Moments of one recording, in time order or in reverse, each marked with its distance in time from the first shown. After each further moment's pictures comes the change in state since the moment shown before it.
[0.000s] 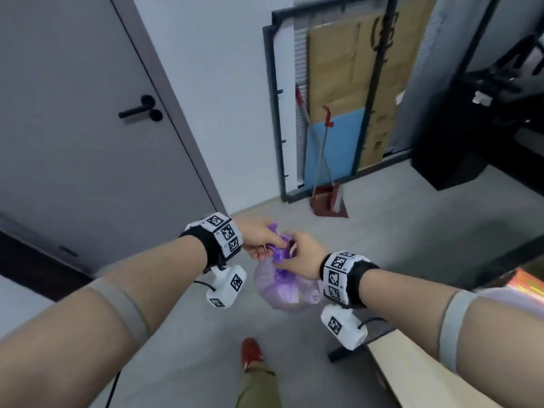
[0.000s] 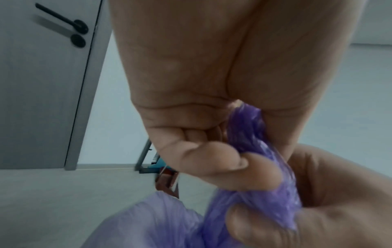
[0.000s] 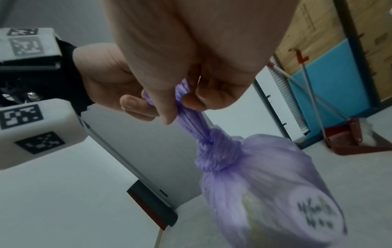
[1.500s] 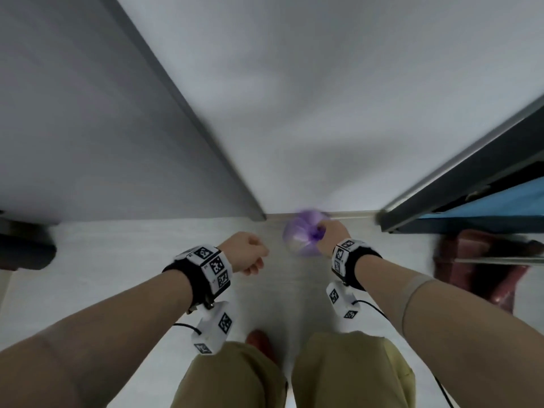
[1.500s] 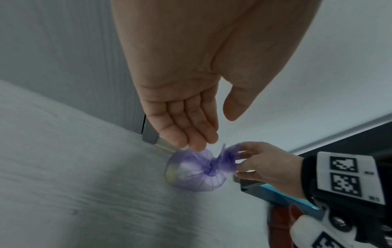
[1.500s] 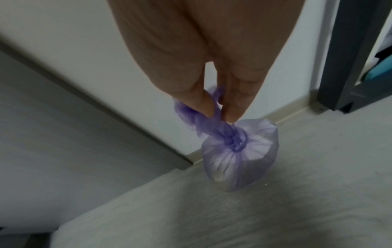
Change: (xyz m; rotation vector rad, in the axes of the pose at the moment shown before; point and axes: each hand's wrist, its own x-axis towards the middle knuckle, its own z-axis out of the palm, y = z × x) left_hand 0.661 -0.424 -0.346 -0.589 0.246 -0.495; right_hand 0.910 0.381 0.249 -0.338 -0.410 0.371
